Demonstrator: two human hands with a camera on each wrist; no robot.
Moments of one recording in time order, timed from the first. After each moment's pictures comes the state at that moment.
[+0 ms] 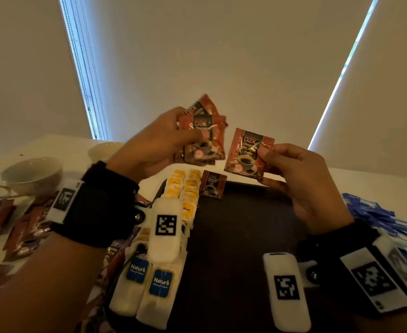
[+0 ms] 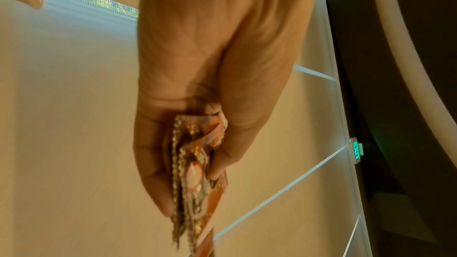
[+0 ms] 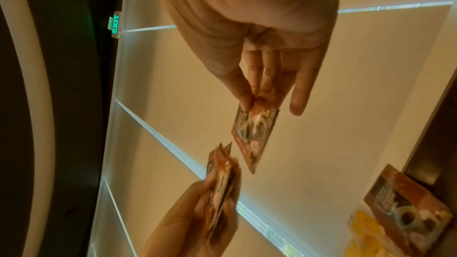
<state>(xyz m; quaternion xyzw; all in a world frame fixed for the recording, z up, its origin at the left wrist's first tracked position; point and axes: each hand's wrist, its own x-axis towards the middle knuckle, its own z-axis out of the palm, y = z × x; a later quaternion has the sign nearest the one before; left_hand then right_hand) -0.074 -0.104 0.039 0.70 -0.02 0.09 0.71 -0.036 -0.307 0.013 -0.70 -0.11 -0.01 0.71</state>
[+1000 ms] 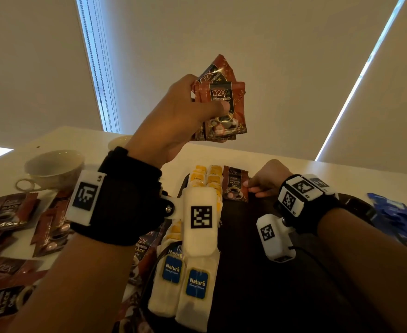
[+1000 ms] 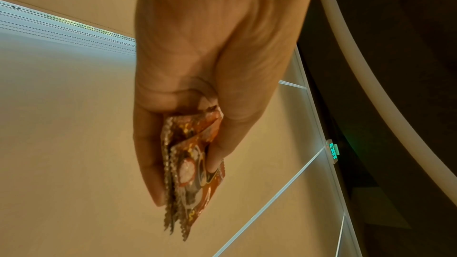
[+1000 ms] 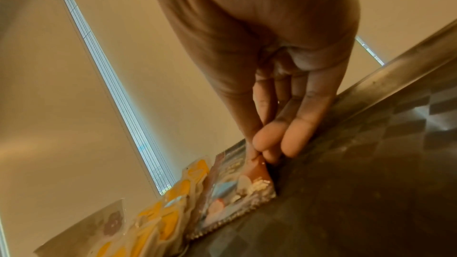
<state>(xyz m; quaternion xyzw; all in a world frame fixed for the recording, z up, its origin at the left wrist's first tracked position) -0.078 -0.079 0.052 0.71 -0.02 0.20 0.68 0.055 -0.235 -0.042 -0.90 0.00 0.18 0.39</state>
